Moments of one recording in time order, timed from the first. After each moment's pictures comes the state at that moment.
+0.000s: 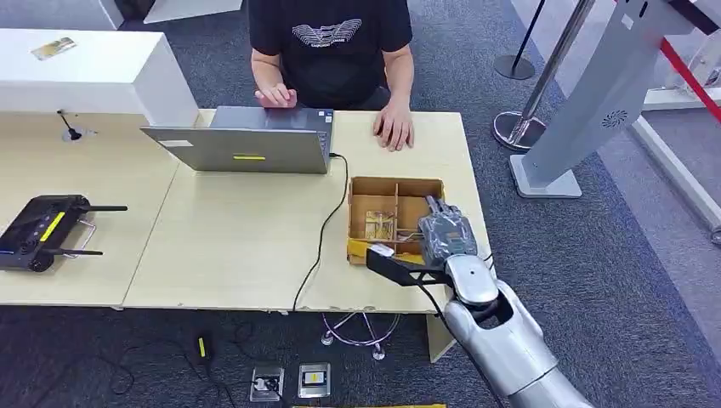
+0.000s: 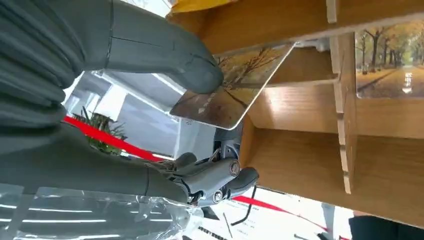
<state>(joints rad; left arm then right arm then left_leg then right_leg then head) -0.15 0.02 -0.89 -0.21 1.33 0.33 0.13 -0.43 -0.15 0.48 -1.32 1.22 0.30 0.36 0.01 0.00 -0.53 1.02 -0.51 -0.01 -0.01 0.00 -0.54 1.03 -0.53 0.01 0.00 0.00</state>
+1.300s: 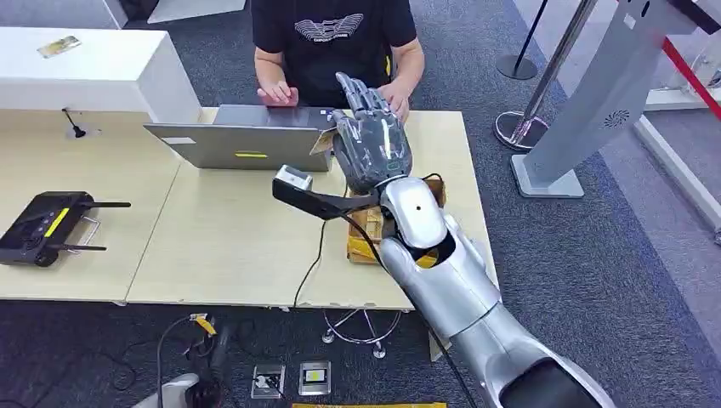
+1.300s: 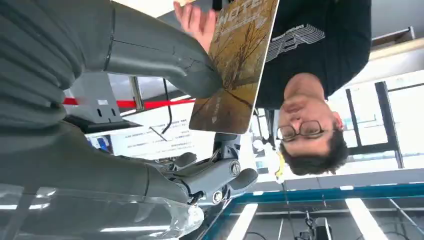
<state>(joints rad) -0.49 0.05 -0.93 -0.23 1.19 0.32 0.10 -0.76 0.13 0.54 -1.20 1.26 -0.04 0.19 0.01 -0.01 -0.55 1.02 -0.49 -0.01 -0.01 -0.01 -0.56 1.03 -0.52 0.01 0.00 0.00</state>
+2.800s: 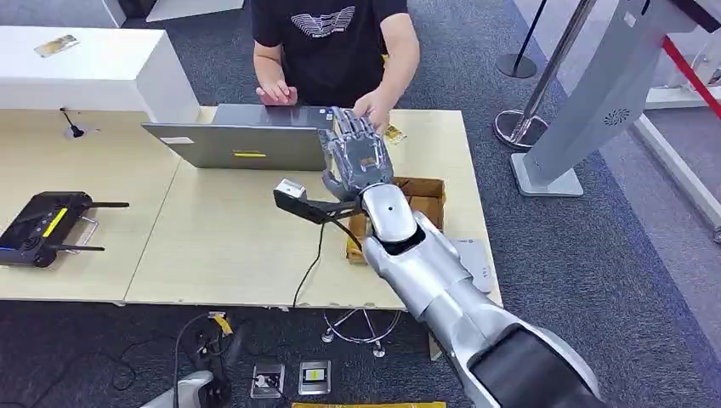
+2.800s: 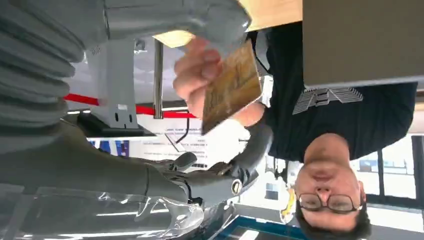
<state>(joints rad) -0.50 0.01 -0.86 -0.25 1.06 0.38 0.11 -0.88 0.22 0.54 -0.68 1.33 -0.19 0.20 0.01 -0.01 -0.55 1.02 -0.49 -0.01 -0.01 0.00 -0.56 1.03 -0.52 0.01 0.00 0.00</state>
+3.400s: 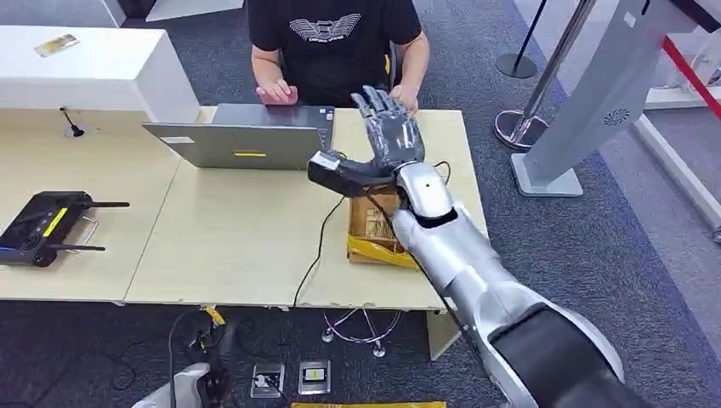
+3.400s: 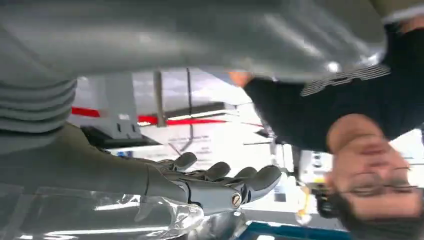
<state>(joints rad) -0.52 0.01 -0.75 -0.25 1.05 0.44 0.02 -0.97 0.12 0.46 -0.61 1.17 -0.25 0.08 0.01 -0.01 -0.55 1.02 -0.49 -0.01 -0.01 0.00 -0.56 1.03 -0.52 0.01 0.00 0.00</state>
